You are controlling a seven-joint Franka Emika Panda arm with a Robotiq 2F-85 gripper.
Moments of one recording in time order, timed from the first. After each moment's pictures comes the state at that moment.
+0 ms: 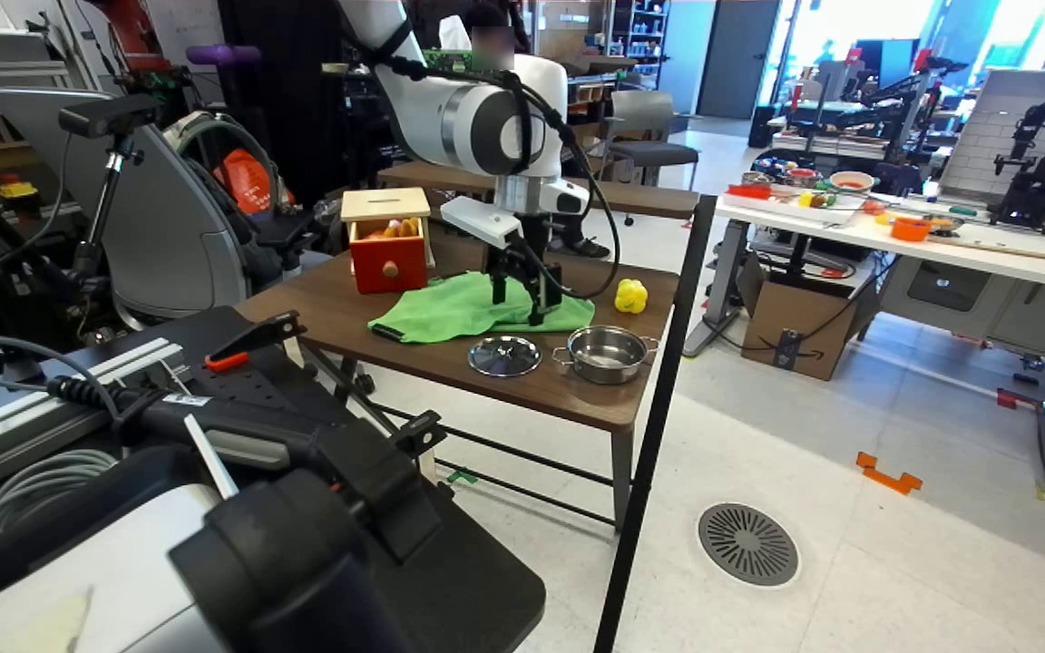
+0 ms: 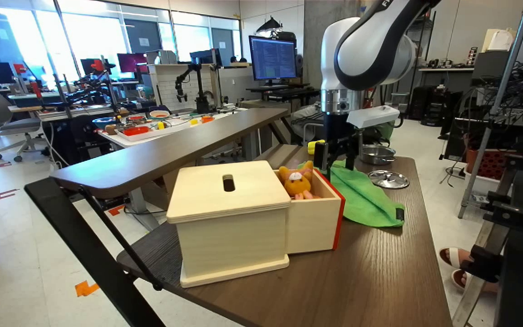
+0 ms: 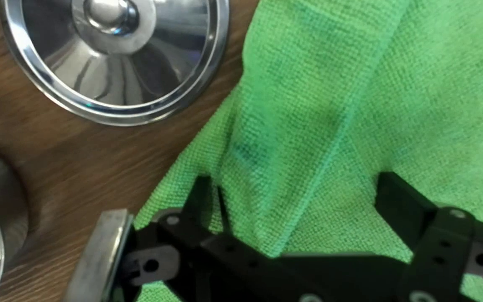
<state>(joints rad) 0.11 0.92 -0.02 -1.64 0.03 2.50 0.17</state>
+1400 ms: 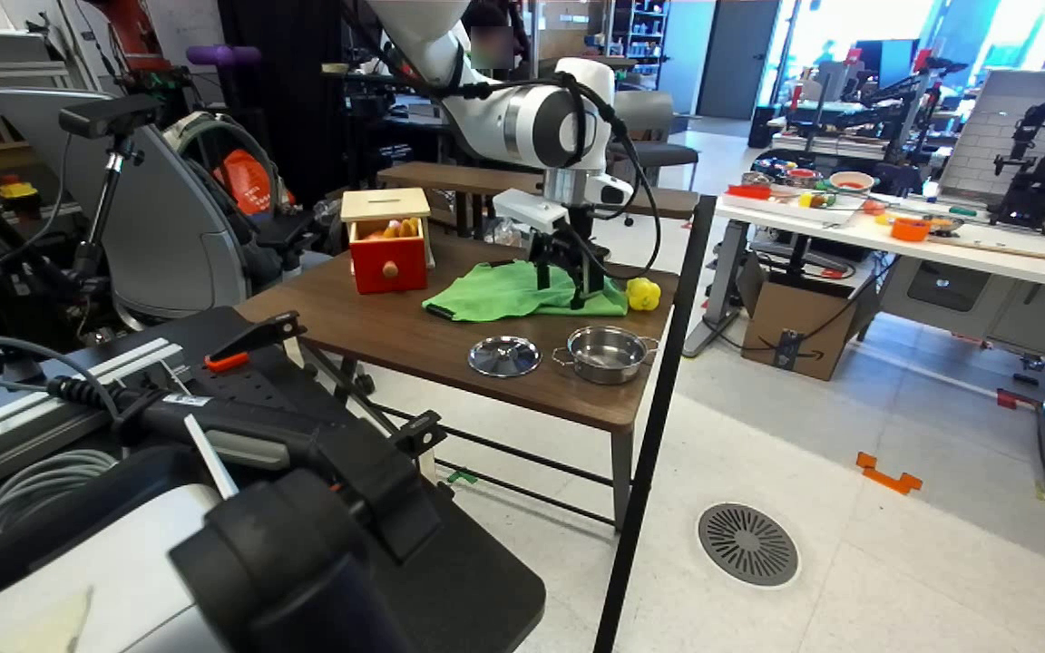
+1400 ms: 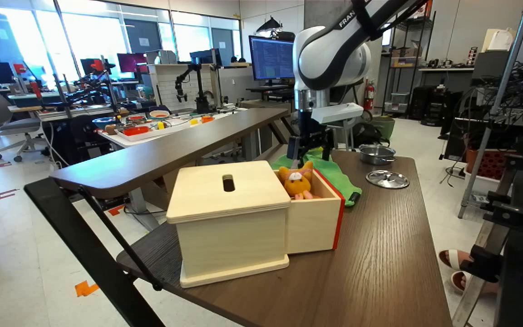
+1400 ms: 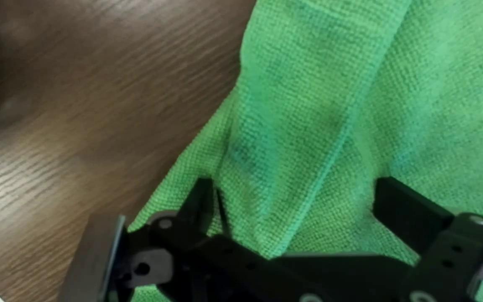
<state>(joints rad) 0.10 1.20 -0.04 -1.08 0.03 2.21 0.24</state>
